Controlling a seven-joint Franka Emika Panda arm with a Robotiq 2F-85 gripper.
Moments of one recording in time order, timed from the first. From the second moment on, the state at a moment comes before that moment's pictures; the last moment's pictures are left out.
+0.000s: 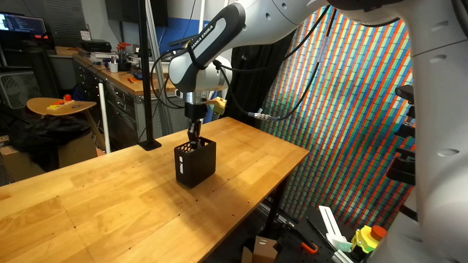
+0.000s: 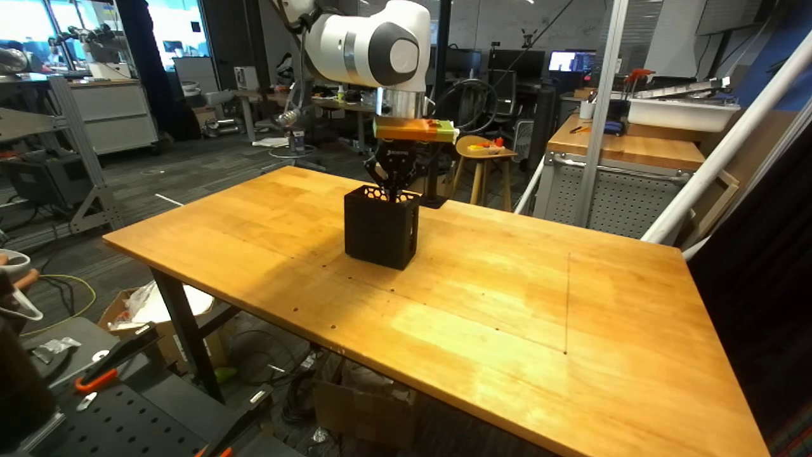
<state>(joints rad) -0.12 0.46 0.04 -1.84 0.01 2.25 -0.81</state>
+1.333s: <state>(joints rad) -0.13 0.48 0.04 -1.84 0.02 2.25 -0.75</state>
